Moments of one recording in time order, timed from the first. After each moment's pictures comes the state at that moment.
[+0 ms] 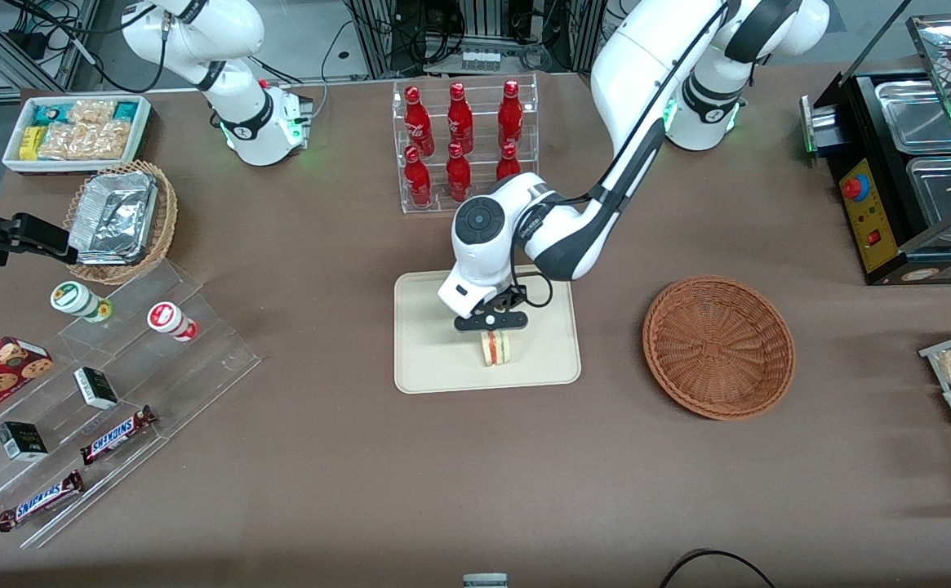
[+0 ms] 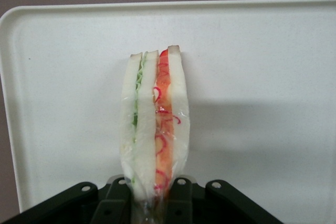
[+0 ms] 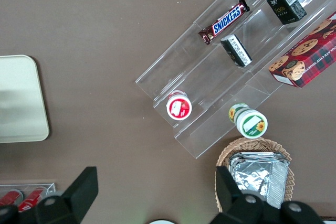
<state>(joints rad) -0.69 0.70 -0.14 -1.53 0.14 2.19 -0.93</state>
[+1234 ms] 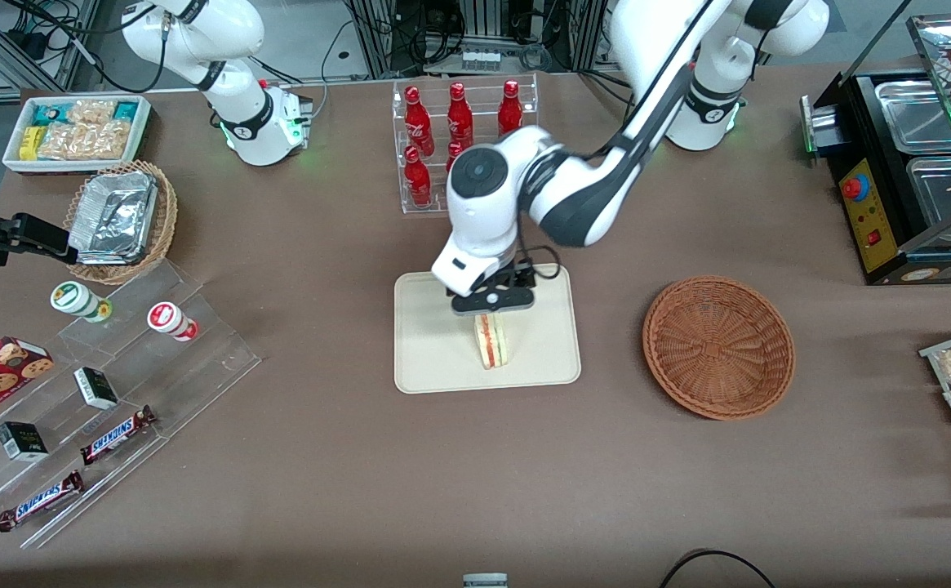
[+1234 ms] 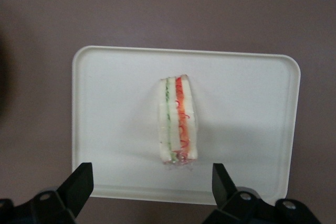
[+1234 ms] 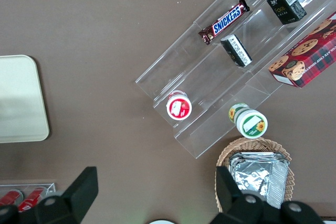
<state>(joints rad) -0.67 0.49 -0.12 -1.47 0.14 1.97 -0.96</state>
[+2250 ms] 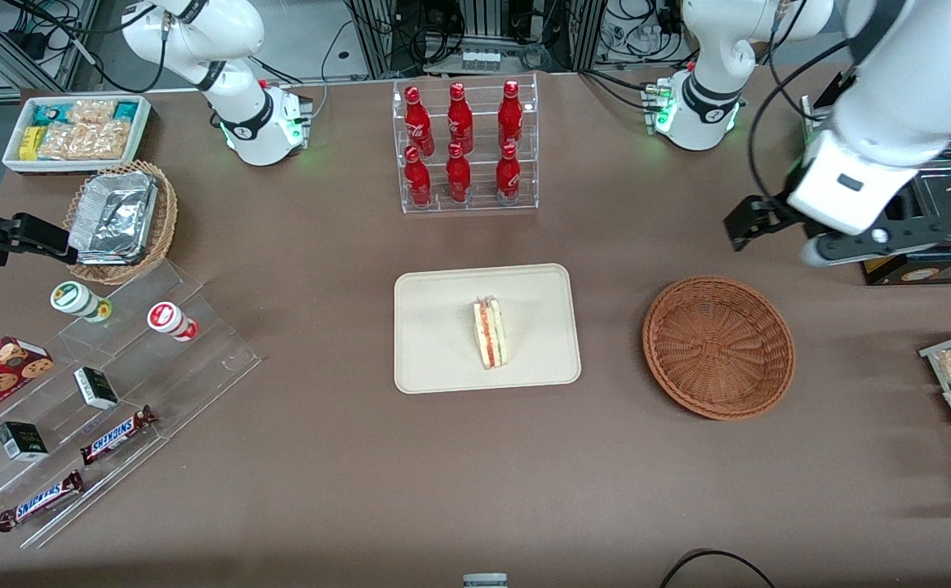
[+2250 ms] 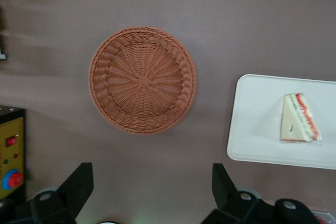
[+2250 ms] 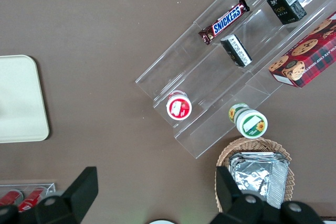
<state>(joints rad) -0.13 0.06 -0.11 -1.48 0.03 1.50 -0.36</state>
